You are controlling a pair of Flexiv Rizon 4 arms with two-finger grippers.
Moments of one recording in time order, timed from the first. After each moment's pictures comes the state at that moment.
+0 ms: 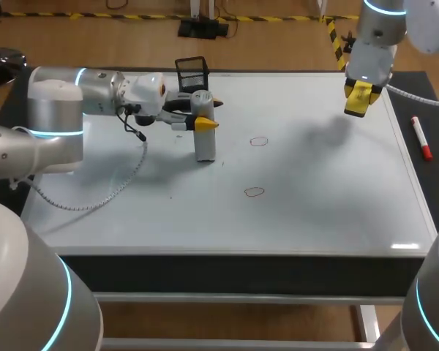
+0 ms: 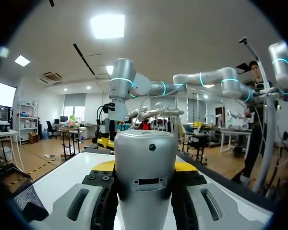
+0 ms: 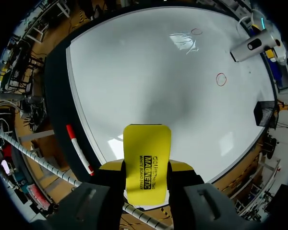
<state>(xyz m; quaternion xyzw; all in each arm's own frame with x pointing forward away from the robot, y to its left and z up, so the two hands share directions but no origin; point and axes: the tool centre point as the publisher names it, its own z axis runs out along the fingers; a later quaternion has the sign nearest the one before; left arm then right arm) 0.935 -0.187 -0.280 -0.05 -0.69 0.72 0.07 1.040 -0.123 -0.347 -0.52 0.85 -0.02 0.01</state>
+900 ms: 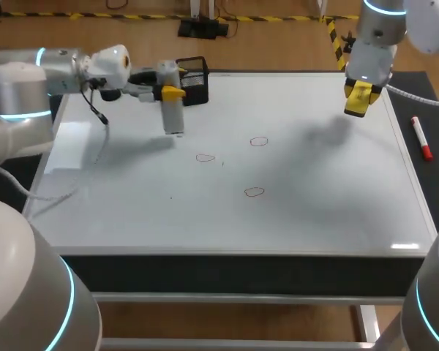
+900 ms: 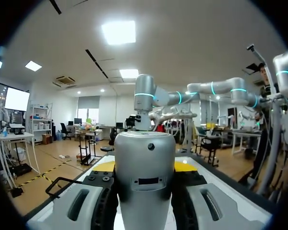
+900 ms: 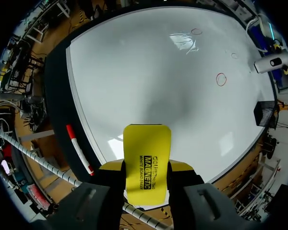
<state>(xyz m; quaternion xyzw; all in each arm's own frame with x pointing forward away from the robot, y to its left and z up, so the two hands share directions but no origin) 1.007 -0.104 -0.238 0.00 -0.69 0.73 0.02 1.040 -0.122 -0.347 -0.52 0.85 -0.02 0.01</state>
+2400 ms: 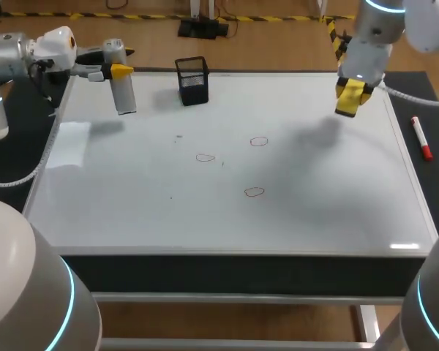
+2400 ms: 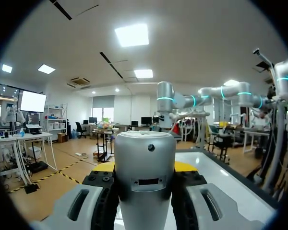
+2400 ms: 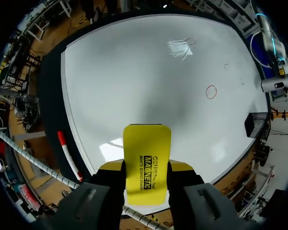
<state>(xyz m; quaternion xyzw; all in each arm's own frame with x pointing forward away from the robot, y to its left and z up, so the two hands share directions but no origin) 1.065 0.009 -0.232 0.04 -0.69 0.72 -0.03 1.026 -0.086 -0.345 -0.55 0.84 0.03 0.02</state>
